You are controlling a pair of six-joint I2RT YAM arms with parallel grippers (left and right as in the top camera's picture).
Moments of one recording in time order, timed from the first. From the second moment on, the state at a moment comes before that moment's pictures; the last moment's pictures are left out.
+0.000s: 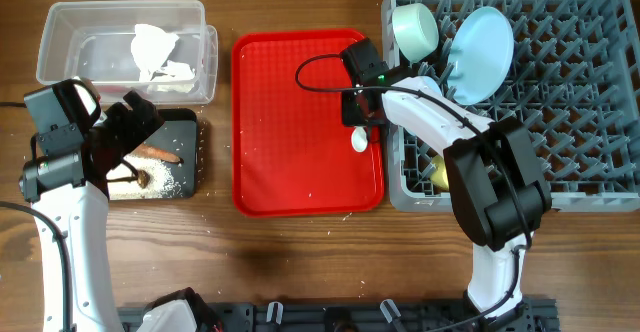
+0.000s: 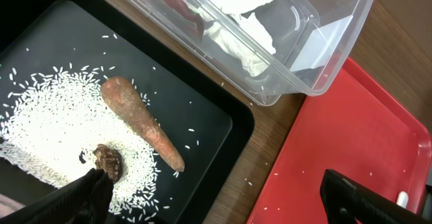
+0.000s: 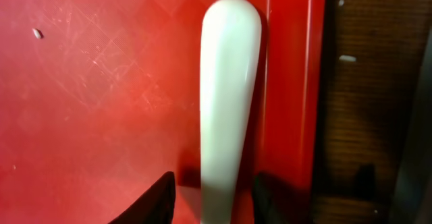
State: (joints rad) left arm 0.35 1.25 1.02 -0.72 0.15 -0.39; right arm 0.46 2.08 1.41 -0.61 0.04 0.42
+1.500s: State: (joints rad) left arm 0.35 1.25 1.02 -0.72 0.15 -0.39; right arm -0.16 1.49 1.37 -1.05 0.23 0.95
